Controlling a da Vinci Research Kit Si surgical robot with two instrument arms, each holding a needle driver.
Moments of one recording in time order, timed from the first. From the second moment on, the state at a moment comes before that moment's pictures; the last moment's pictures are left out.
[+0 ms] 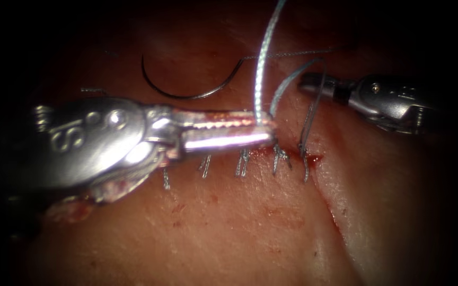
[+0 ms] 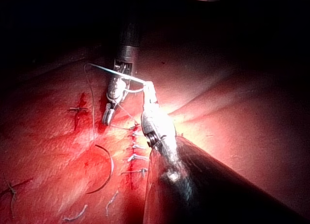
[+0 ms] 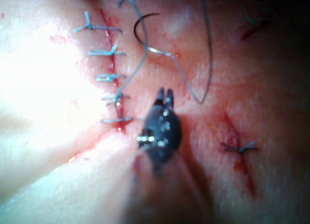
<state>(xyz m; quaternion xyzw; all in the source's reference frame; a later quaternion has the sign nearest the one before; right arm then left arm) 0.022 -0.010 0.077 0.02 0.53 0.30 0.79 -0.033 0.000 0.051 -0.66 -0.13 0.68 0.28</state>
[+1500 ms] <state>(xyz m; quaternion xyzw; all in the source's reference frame) 0.022 -0.012 0.071 0.08 0.65 0.26 0.71 -0.037 -0.003 0.074 -0.58 -0.15 0.77 0.24</state>
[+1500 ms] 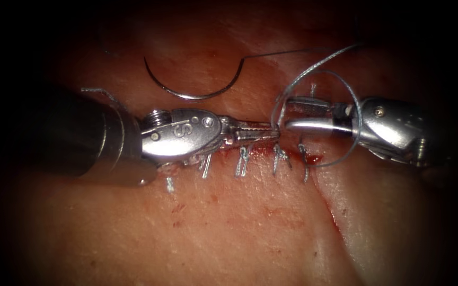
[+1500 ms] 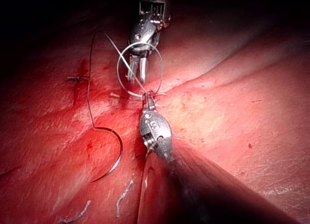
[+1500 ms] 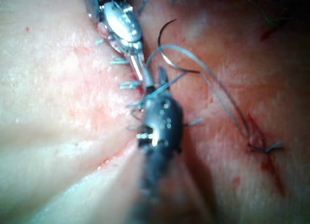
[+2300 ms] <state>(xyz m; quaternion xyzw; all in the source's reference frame) 0.021 -0.015 0.074 0.06 0.51 0.47 0.72 -0.042 -0.006 0.071 -0.58 -0.17 0.76 0.22</state>
